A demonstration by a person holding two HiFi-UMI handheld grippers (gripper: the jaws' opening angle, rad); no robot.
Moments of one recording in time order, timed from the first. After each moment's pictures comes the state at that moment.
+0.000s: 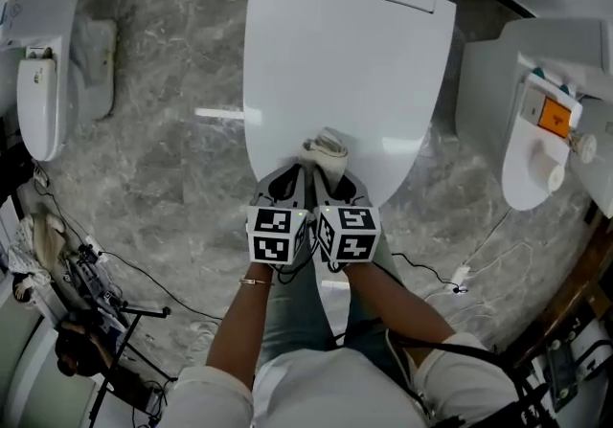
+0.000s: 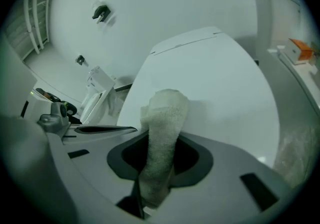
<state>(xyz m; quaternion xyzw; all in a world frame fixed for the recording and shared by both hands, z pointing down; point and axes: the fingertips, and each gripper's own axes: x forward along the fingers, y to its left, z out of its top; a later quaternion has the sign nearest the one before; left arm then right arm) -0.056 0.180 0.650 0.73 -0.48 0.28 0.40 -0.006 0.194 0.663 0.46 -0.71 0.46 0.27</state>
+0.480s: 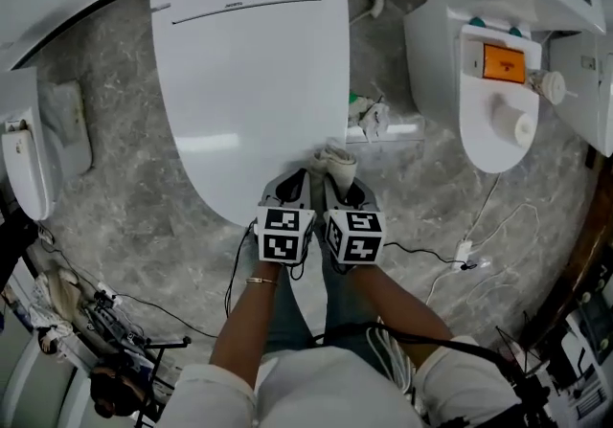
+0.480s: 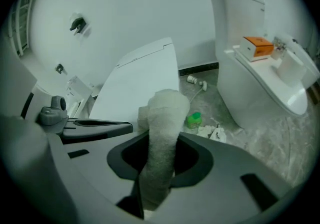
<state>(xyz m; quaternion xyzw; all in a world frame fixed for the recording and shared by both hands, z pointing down) 0.099 0.185 0.657 0.78 -0.39 0.31 0.39 0.158 0.217 0.664 0.55 -0.63 0.47 0.27</state>
